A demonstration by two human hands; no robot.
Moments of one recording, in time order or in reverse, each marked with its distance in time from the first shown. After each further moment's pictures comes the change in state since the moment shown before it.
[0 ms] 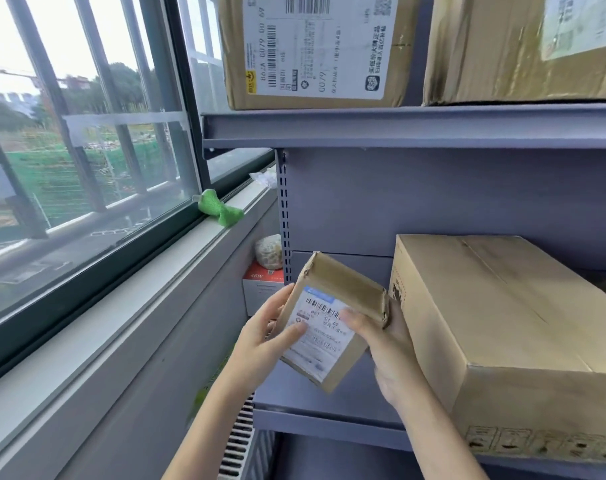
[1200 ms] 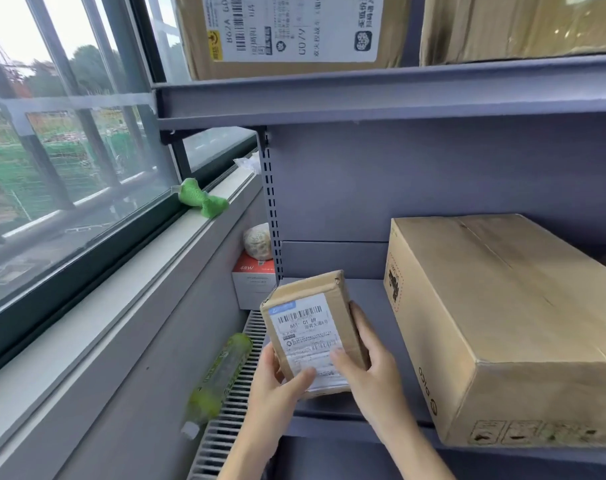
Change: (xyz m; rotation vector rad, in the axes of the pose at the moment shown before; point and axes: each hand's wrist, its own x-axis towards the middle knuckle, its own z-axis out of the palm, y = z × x) left_hand -0.022 -0.052 0.036 -0.214 0.217 -0.278; right_hand -0.016 0.046 -0.004 -0.480 0.015 -0.060
